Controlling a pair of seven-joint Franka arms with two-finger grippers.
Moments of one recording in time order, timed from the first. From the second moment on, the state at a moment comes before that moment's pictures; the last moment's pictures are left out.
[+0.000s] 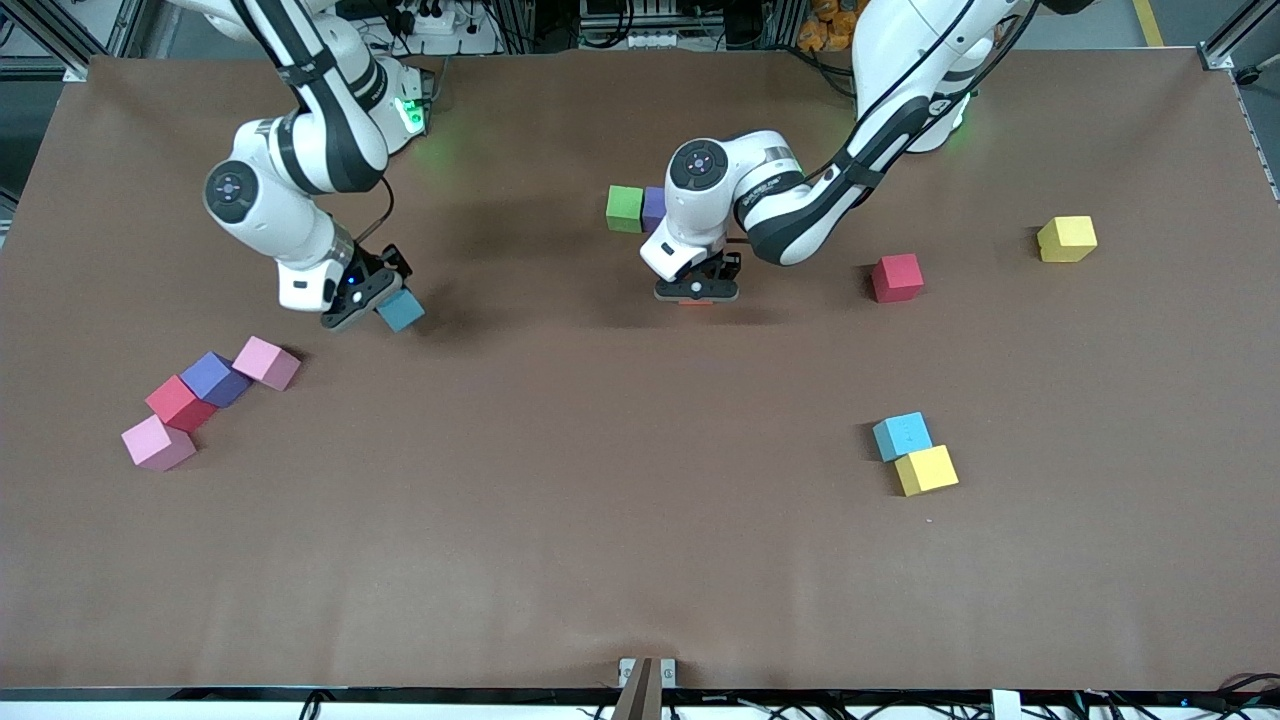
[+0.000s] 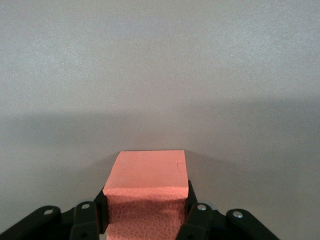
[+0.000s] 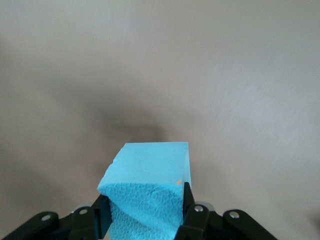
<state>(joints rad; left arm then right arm) -0.25 0.55 -0.65 -2.07 0.48 2.41 -1.16 0.66 0.01 -0.44 -2.53 0.30 2.53 -0.63</state>
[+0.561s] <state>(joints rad) -0.25 0.55 -0.68 -2.09 0.48 2.41 -1.16 0.84 0.21 -0.43 -2.29 0.35 2.52 -0.47</state>
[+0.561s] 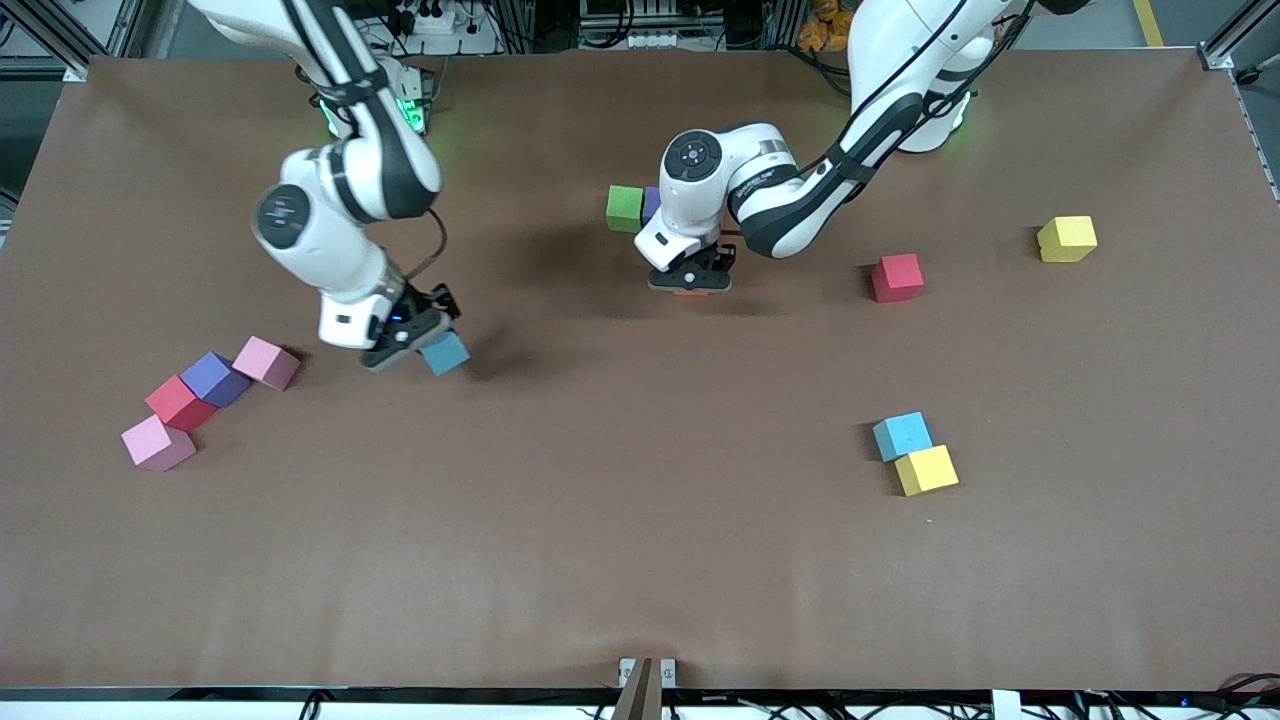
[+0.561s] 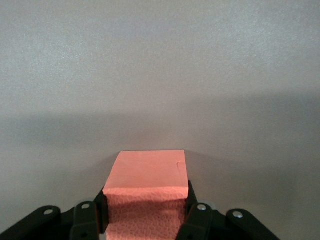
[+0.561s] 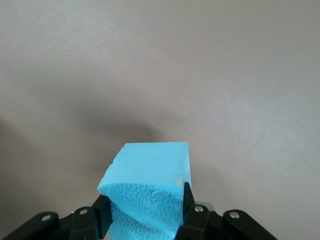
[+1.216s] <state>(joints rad) -0.24 0.55 -0.68 -2.10 0.48 2.41 -1.16 1.00 0.34 -0.43 -2.20 0.35 2.52 -0.81</state>
